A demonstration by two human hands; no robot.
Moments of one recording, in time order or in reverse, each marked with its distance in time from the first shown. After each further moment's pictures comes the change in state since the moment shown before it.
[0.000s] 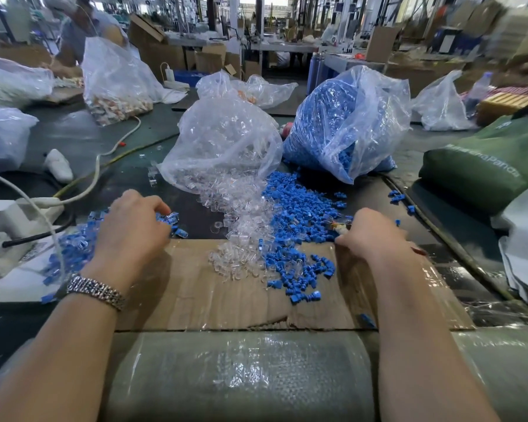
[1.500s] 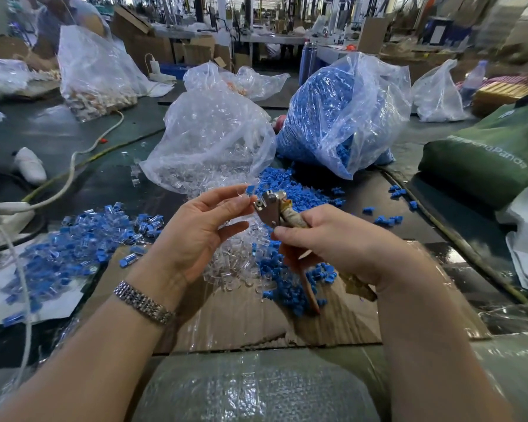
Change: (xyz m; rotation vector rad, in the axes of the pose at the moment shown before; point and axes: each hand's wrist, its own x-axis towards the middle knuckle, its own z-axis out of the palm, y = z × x) left_hand -0.006 0.083 0.038 -1.640 -0.514 -0.081; right_hand -0.032 -0.033 -0.002 0.696 -0.470 -0.487
